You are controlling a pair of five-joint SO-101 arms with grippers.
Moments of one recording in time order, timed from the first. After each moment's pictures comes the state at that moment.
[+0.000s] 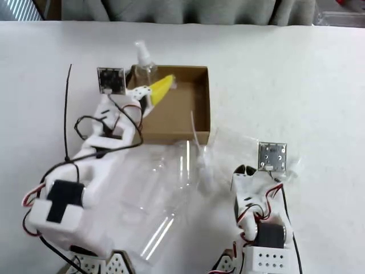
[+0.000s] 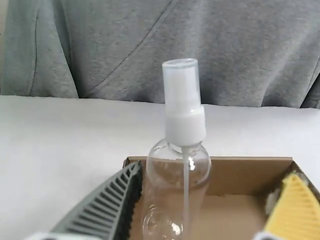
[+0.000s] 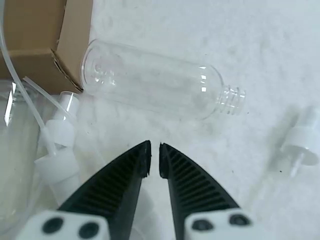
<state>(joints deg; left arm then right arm) 2.9 6.2 46.9 -28.2 9.3 0.7 -102.8 96.4 57.6 1.9</state>
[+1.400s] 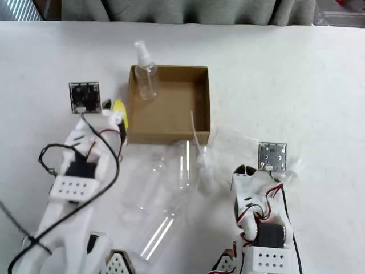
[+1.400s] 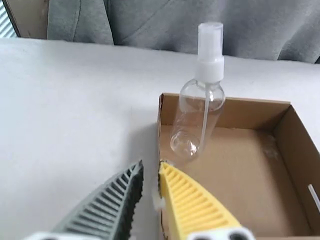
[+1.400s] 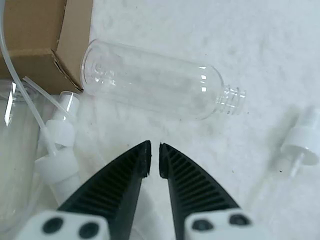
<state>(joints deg) -0.7 -44.1 66.4 17.6 9.3 0.7 -102.8 96.4 57.6 1.9</state>
